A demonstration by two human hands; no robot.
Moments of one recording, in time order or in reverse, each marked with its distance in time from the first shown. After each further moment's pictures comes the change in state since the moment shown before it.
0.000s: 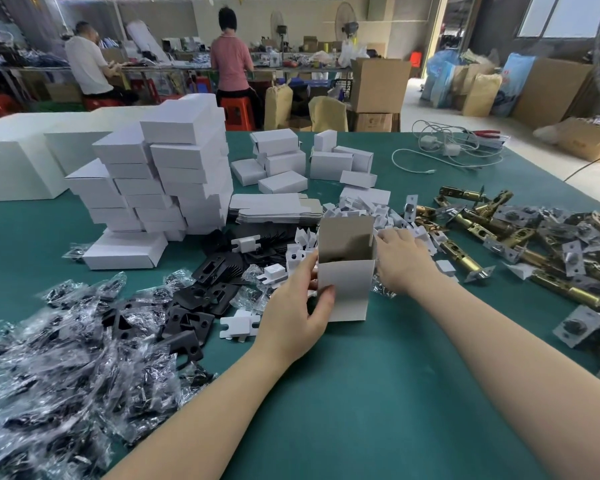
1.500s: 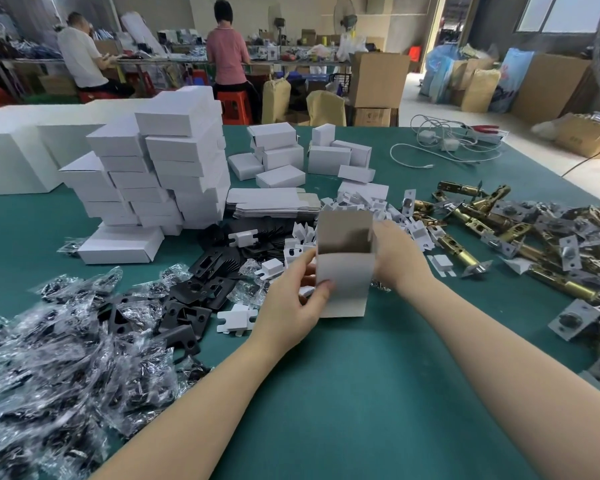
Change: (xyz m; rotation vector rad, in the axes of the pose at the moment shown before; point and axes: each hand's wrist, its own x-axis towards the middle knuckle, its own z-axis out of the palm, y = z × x) left_hand 0.007 -0.013 0.004 -0.239 0.032 0.057; right_hand -0.011 -0.012 -0.005 0.467 0.231 0.003
